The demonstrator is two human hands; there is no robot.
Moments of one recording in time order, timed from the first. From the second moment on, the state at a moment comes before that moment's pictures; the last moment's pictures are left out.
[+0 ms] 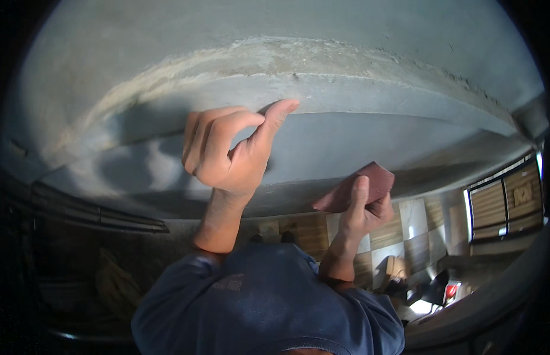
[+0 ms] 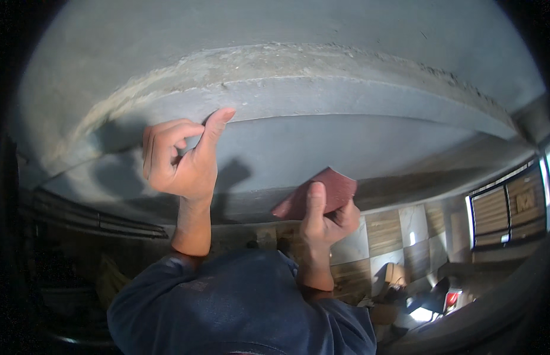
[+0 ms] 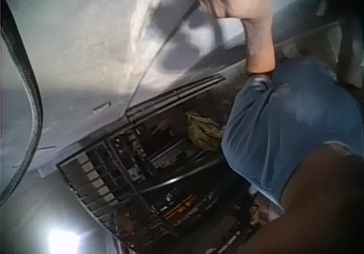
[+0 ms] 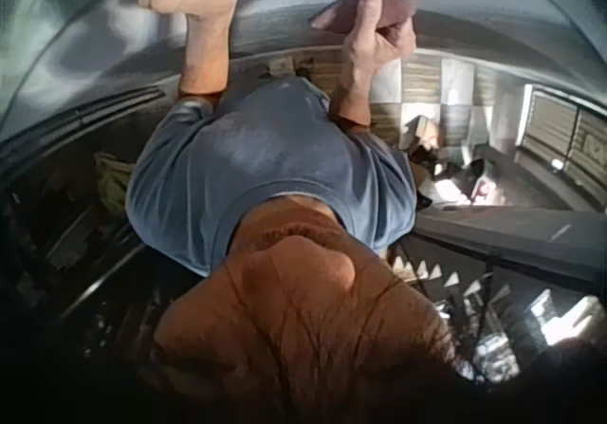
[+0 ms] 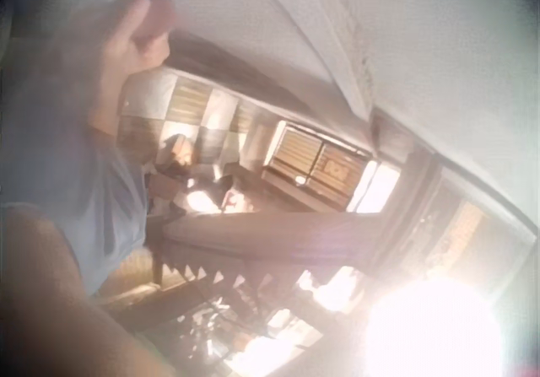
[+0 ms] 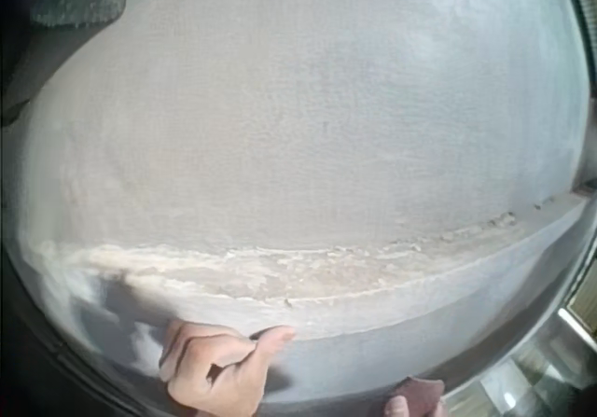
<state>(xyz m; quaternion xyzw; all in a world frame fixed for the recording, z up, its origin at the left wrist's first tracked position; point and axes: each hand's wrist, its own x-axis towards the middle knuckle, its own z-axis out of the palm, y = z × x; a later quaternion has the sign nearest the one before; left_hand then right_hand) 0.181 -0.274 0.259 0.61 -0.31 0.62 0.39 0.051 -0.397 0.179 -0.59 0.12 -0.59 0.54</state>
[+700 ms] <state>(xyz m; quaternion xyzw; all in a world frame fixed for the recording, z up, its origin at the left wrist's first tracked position) 0.151 -0.247 0.232 0.57 -0.56 0.24 0.54 0.042 -0.413 0.241 -0.89 -0.20 -0.38 0.15</state>
